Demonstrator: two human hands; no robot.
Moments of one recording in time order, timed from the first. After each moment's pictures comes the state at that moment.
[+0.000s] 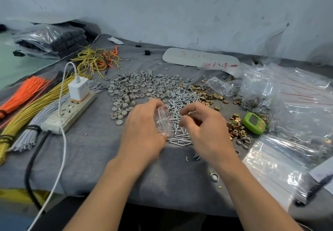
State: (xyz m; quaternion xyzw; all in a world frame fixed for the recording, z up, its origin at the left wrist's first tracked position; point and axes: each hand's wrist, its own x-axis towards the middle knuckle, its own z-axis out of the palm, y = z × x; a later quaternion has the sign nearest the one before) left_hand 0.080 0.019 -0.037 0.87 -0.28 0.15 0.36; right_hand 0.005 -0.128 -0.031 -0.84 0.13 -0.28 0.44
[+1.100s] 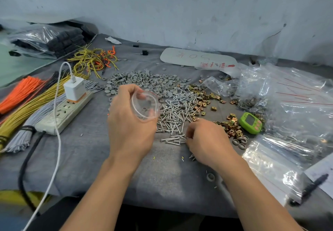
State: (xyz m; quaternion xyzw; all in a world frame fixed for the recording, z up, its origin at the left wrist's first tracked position) left_hand 0.073 0.023 -0.023 0.80 -0.20 0.27 0.50; right_hand 0.002 -0.140 -0.029 -0.97 0.21 -0.02 0.12
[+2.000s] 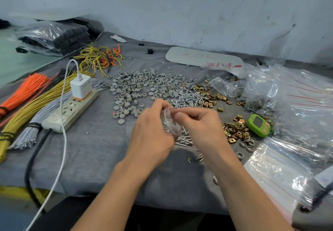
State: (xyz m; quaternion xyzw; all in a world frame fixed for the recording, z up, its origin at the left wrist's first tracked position) left_hand 0.072 0.011 -0.036 0.87 -0.25 0.09 0.42; right_hand 0.021 -0.112 -0.021 -0.76 0.14 -0.21 0.60
